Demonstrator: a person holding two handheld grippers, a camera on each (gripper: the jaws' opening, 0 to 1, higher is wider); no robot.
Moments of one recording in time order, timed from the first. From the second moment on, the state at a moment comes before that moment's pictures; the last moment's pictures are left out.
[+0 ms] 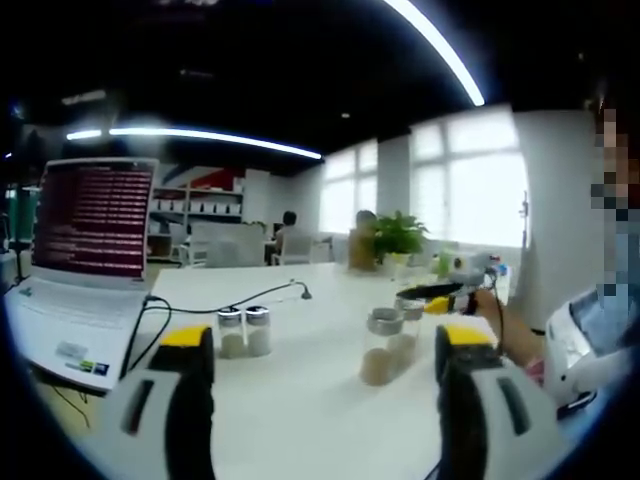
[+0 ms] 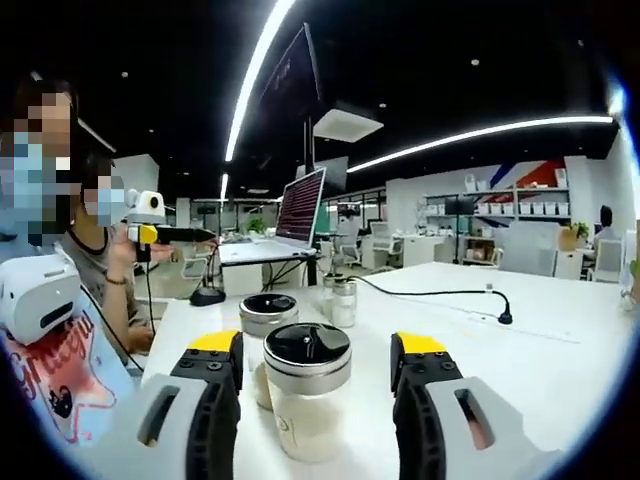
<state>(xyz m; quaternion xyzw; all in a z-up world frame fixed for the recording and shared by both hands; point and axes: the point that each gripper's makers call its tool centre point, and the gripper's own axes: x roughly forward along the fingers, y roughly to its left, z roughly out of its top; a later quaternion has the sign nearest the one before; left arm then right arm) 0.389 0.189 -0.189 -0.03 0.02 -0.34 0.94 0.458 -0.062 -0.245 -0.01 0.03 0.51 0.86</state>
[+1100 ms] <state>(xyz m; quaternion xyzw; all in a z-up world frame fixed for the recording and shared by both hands) 0.391 0.190 -0.187 -0.04 0.01 -0.34 0.94 0.456 -0.059 -0.254 0.01 0.05 0.51 0.86</state>
